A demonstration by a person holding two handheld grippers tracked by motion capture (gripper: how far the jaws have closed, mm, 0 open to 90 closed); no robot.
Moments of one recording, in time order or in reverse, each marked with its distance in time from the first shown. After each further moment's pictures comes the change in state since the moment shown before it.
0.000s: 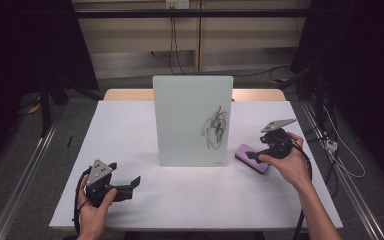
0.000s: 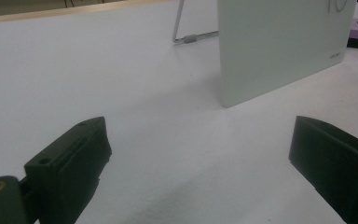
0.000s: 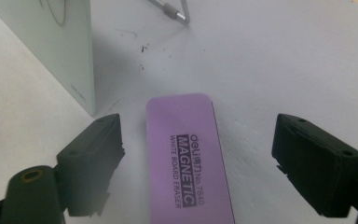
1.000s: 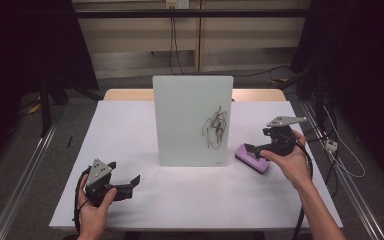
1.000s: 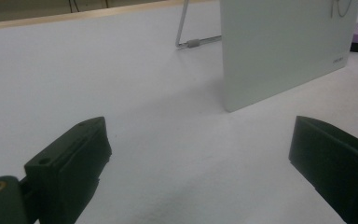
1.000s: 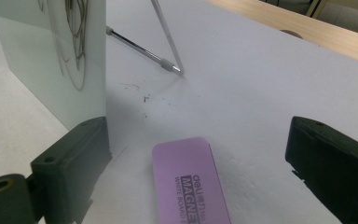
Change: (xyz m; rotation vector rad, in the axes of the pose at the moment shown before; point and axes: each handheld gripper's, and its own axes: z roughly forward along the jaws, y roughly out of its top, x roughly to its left) left arm -0.001 0.001 0.000 -0.020 0.011 -0.005; right arm 0.003 0.008 -0.015 -0.194 -0.024 0.088
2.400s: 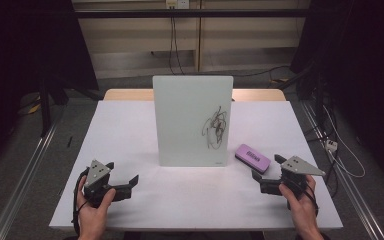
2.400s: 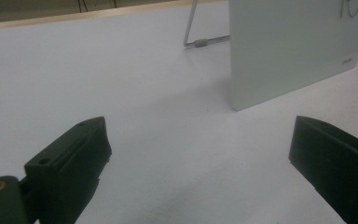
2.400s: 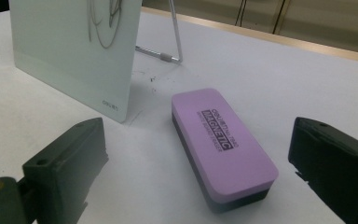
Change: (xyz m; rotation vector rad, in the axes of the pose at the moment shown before) left arm 0.000 -0.002 -0.003 -0.002 0.031 -0.008; right arm 0.050 -0.091 -0.034 -0.239 -0.145 0.033
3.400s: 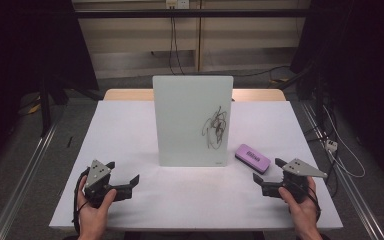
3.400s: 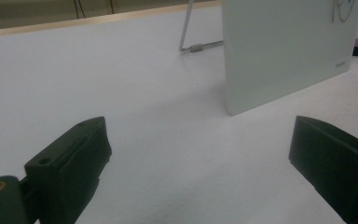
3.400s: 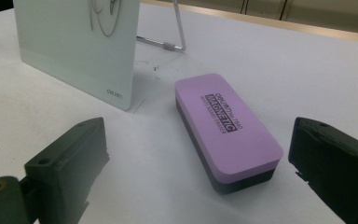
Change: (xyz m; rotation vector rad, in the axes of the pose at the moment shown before) left arm -0.002 0.002 0.000 -0.012 -0.013 0.016; right arm -0.002 -0.009 -0.004 0.030 0.023 0.034
